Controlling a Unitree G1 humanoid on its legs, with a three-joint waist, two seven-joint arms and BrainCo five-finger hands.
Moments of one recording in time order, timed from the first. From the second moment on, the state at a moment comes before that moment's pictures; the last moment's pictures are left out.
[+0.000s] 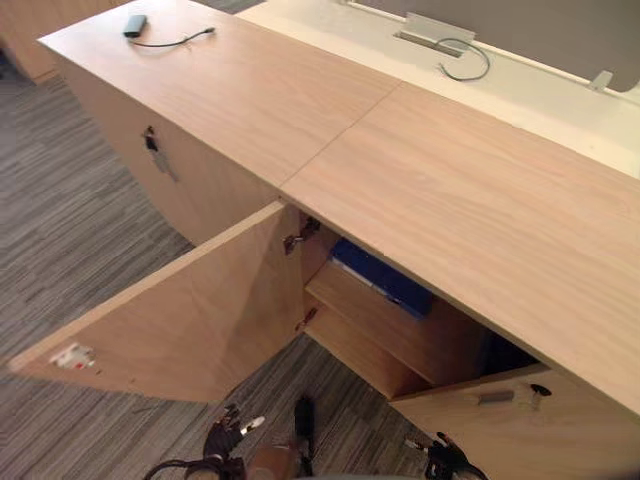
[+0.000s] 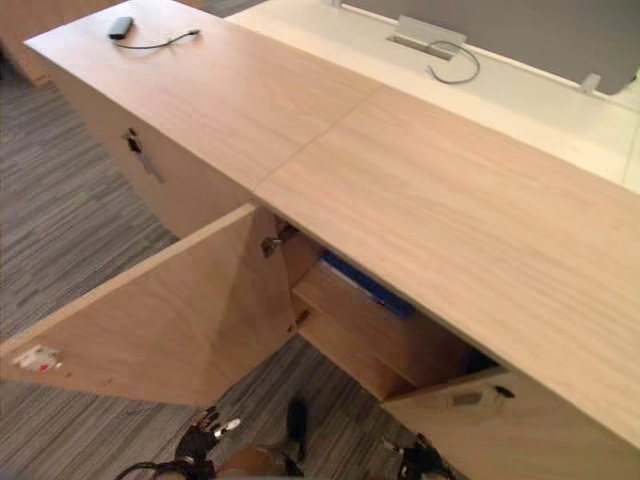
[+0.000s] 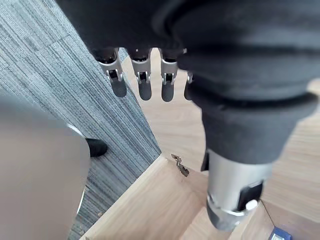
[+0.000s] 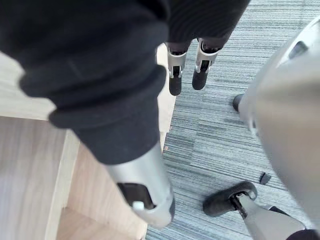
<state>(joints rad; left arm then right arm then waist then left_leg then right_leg) 0.29 0.06 0.03 0.60 -0.18 -0.04 -0.03 0.06 -0.02 -0.45 1.04 -0.03 0.02 0.00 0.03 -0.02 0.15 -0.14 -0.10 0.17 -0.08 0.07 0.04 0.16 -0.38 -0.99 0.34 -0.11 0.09</state>
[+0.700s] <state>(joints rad) 0.21 0.01 0.28 0.90 -0.28 -0.10 0.05 0.15 0.00 -0.53 1.10 -0.02 0.00 -0.05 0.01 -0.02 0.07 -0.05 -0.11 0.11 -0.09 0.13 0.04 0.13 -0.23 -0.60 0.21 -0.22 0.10</state>
